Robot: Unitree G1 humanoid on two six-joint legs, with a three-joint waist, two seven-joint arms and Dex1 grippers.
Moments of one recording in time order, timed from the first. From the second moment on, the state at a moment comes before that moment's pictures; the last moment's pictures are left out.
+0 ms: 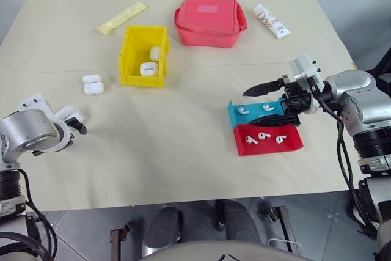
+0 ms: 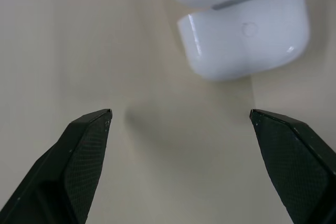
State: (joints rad) left arm -0.37 0.91 0.29 0.10 -1.97 1.16 1.54; right arm -0.76 -0.81 0.23 0.35 0.57 0.27 1.54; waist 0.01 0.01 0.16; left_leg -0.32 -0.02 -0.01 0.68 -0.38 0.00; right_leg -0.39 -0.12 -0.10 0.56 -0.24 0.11
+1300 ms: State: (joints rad) left arm -0.79 1.08 0.18 0.38 -1.34 1.61 0.73; right arm -0.76 -0.80 0.19 0.35 0.53 0.29 1.54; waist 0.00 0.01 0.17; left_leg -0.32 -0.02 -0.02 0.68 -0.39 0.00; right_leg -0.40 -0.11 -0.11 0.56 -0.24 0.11
